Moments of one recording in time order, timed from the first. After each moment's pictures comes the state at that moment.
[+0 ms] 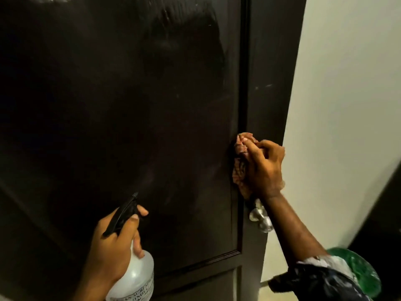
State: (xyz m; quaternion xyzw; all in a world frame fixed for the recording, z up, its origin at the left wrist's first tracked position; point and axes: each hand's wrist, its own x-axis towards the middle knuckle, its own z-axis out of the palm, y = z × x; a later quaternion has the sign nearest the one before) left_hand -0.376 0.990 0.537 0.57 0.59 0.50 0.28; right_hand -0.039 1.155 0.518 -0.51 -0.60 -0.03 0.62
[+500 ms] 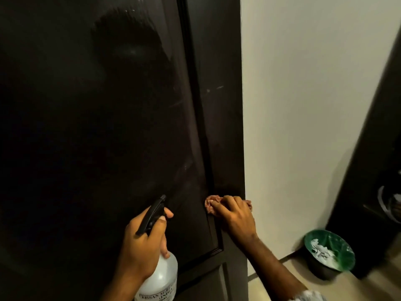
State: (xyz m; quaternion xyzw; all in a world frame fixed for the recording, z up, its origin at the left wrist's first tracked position) left_hand -0.276 1.006 0.526 0.64 0.54 0.43 0.33; right_hand -0.022 1.112 0.349 -0.57 -0.71 -0.17 0.37
